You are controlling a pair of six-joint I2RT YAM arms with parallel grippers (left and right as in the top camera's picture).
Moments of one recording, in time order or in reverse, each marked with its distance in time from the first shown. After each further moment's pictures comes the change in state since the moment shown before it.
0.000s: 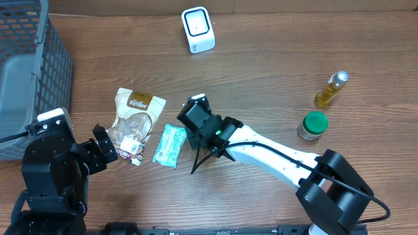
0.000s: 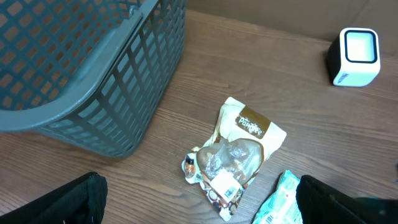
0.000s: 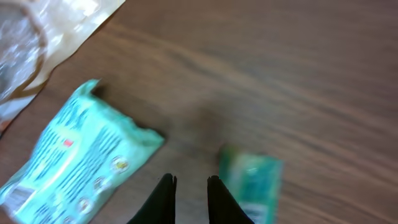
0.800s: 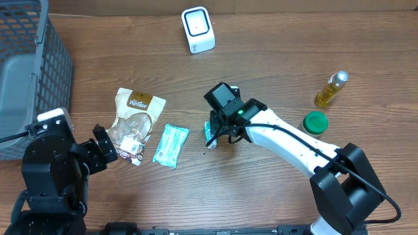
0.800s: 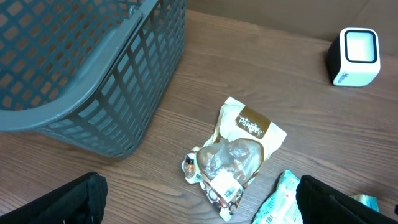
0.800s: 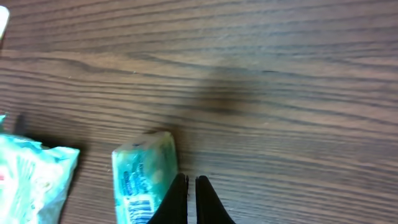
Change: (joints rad) left arm 0.000 0.000 0.000 0.000 0.000 0.000; right arm -0.175 -0.021 0.000 -0.145 -0.149 0.170
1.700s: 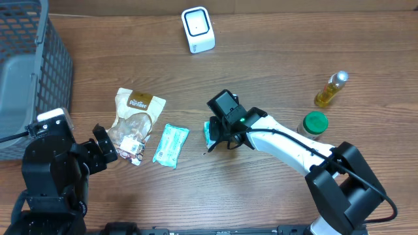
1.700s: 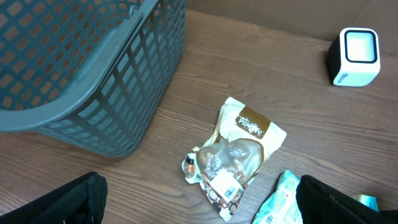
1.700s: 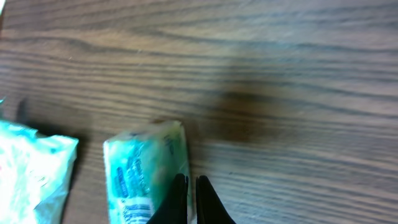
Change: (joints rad) left arm 0.000 0.000 0.000 0.000 0.000 0.000; right arm 0.000 0.000 -0.115 0.146 -0.095 0.017
